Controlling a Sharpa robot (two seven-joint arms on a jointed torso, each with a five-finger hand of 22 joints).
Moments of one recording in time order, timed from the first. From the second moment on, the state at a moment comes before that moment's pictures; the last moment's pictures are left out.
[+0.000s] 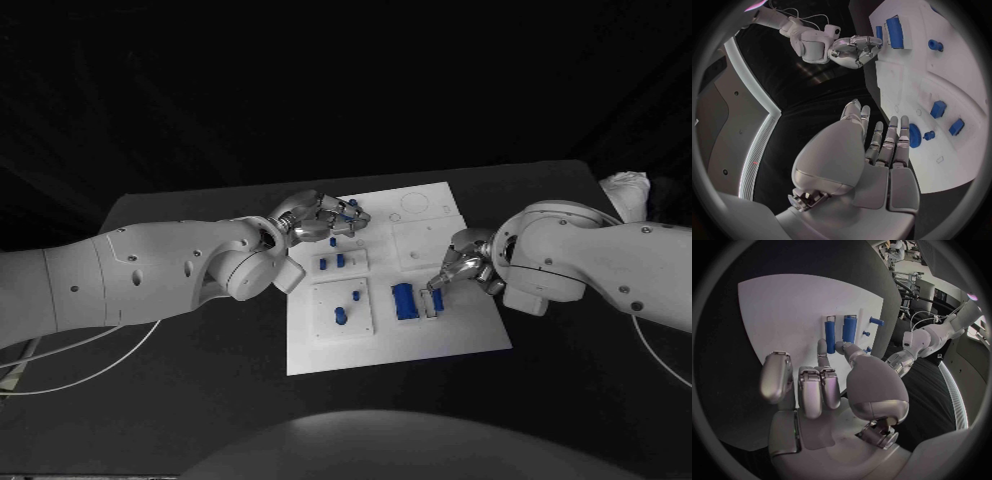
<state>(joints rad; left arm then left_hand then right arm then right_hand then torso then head) 1.21 -0.80 -0.23 1.50 -0.32 -0.26 0.29 1.59 0.13 -0.19 0.29 0.41 0.95 0.14 0.09 0.07 0.23 0.15 0.67 0.07 0.43 0.24 0.50 0.07 0.14 0.43 0.29 0.14 0.81 1.35 -0.76 -0.23 1.63 -0.91 0.08 -0.68 1.06 -0.04 0.27 -0.01 0.69 1.09 0.04 0.14 0.80 1.46 -0.04 1.57 1.31 1.47 -0.09 1.57 1.31 0.07 1.43 0.01 1.19 1.31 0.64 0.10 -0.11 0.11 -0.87</state>
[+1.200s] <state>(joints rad) 1.21 -0.80 -0.23 1.50 -0.32 -0.26 0.29 1.59 0.13 -0.19 0.29 0.41 0.95 0.14 0.09 0.07 0.23 0.15 0.67 0.07 0.43 0.24 0.50 0.07 0.14 0.43 0.29 0.14 0.81 1.34 -0.72 -0.23 1.59 -0.88 0.10 -0.69 1.04 -0.03 0.28 -0.02 0.62 1.08 0.04 0.14 0.82 1.46 -0.04 1.57 1.31 1.47 -0.09 1.57 1.31 0.07 1.43 0.01 1.19 1.31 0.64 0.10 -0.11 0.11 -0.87</state>
